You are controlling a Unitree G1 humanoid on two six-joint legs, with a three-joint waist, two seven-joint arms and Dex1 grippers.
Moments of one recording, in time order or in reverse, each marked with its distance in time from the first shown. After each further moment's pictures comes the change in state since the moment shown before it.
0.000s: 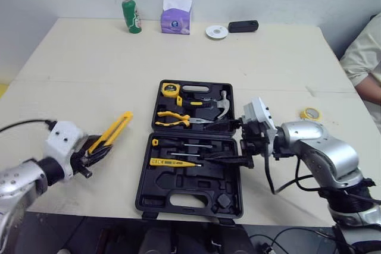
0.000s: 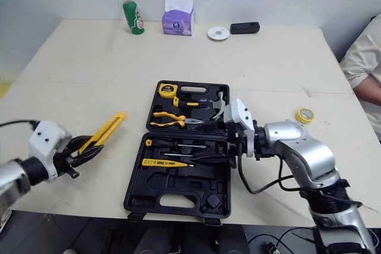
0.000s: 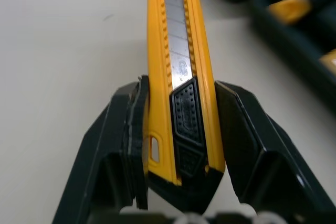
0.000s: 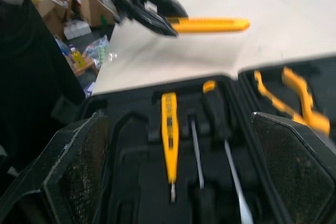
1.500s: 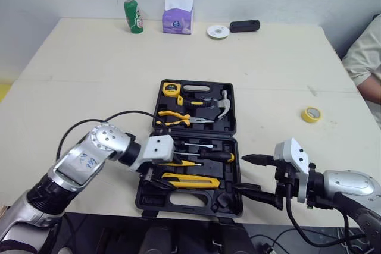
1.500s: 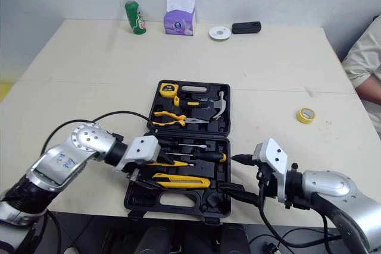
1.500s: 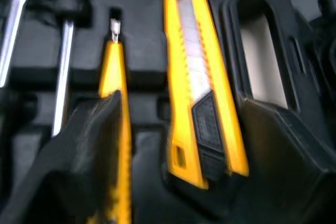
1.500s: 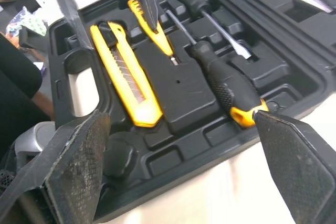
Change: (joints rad) left arm -0.637 -0.052 -0.768 0.301 0.259 -0.167 -0.562; right arm 0.522 -0.140 -0.299 -0.362 0.088 0.086 -0.303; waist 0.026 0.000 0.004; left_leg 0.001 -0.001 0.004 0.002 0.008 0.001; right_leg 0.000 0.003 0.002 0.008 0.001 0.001
